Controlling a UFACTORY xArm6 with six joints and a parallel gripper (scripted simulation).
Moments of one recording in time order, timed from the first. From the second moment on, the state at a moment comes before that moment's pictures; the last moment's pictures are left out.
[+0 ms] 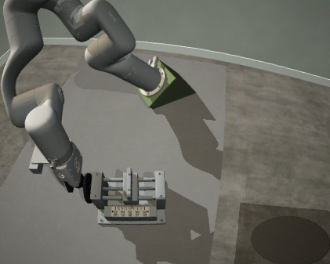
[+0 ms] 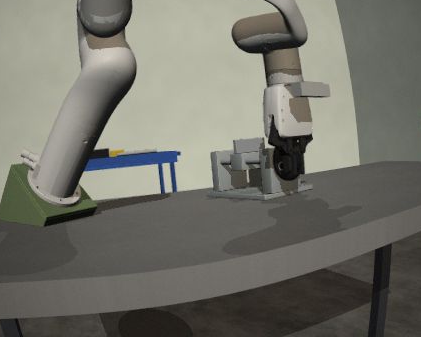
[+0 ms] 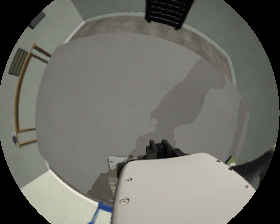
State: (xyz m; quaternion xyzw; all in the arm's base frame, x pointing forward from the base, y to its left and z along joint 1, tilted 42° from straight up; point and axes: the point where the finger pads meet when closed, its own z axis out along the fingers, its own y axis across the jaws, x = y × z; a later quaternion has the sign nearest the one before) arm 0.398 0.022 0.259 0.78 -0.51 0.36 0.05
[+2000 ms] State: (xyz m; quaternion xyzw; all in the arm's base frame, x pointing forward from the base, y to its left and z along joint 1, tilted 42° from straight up) arm 0.428 0.061 0.296 0.78 -0.51 0.36 0.04
